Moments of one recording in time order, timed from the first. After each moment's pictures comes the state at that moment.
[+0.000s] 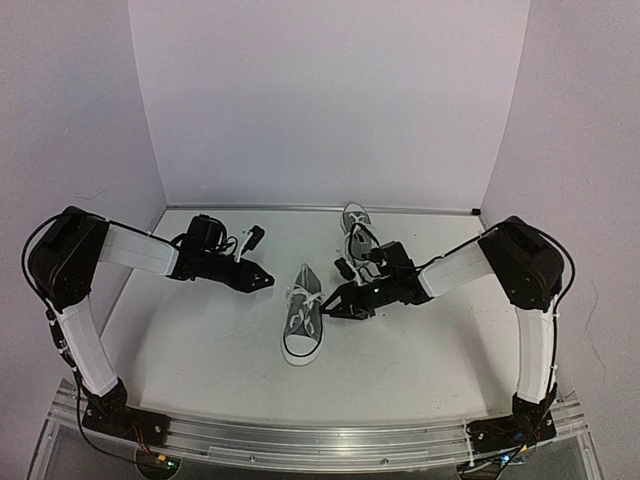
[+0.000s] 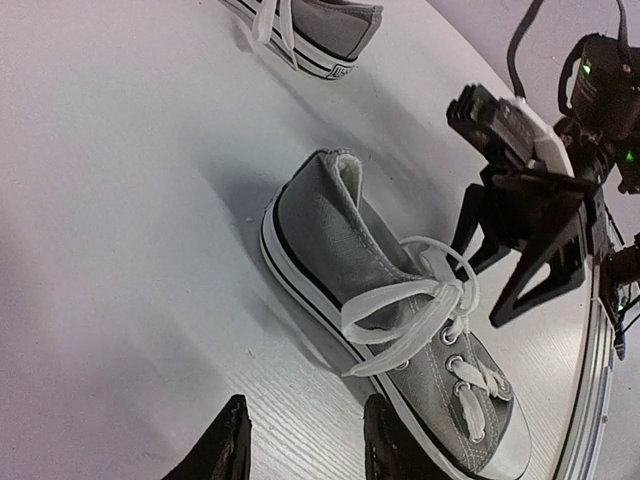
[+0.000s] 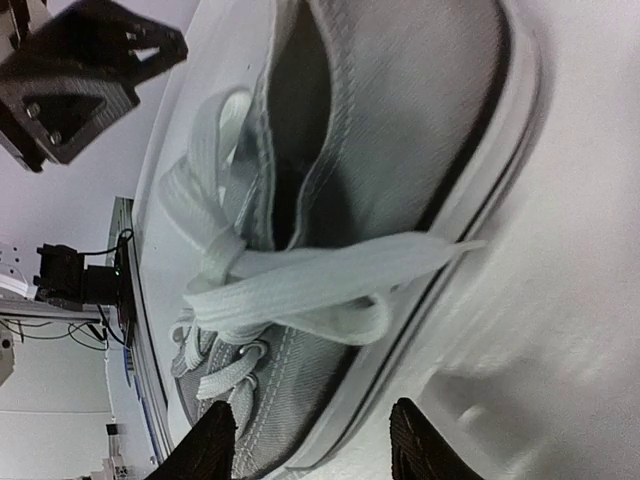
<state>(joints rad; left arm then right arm) -0.47 1.80 0.96 0.12 0.61 -0.09 0.65 2.10 1.12 0.24 -0.76 0.55</state>
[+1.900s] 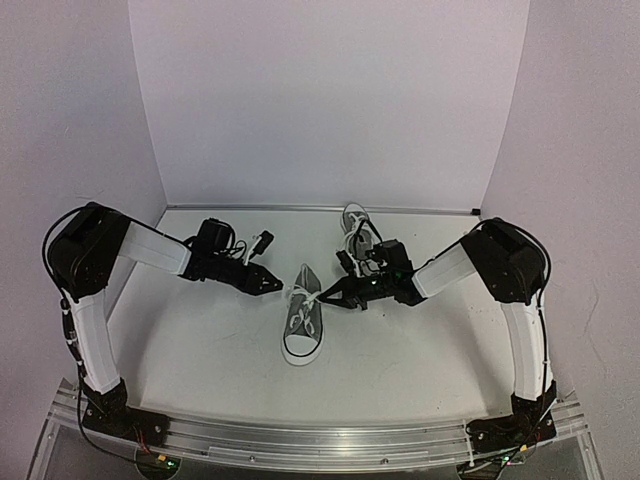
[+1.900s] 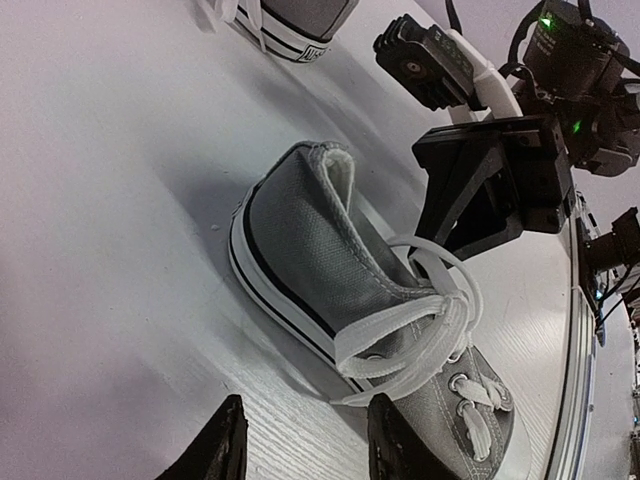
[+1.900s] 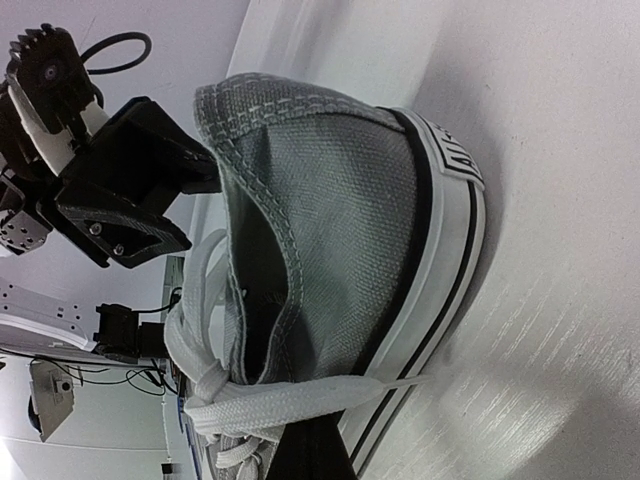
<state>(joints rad) -0.47 1.93 1.03 0.16 0.72 -0.08 0.60 2.24 1.19 0.50 -0.85 0.77</state>
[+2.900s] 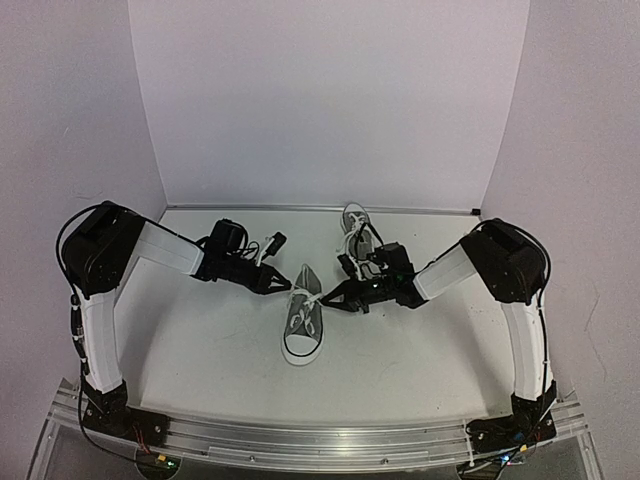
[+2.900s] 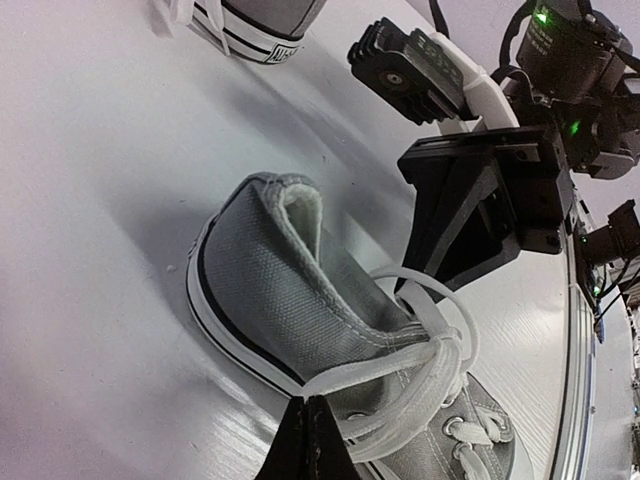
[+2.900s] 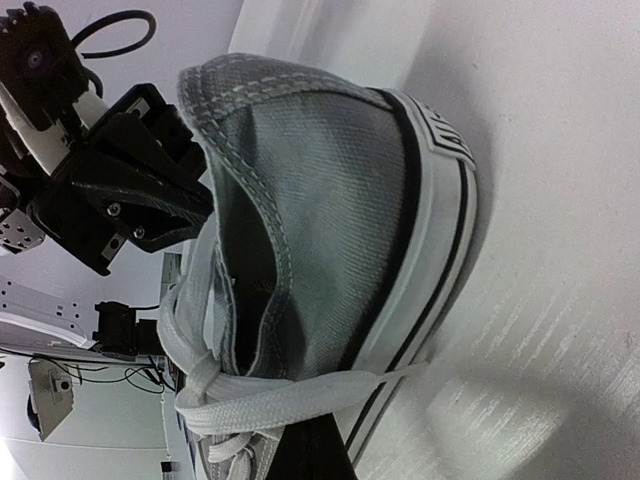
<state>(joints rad) -0.52 2.01 1.10 0.18 0.73 -0.09 0.60 2.24 1.16 0.51 -0.85 0.76</state>
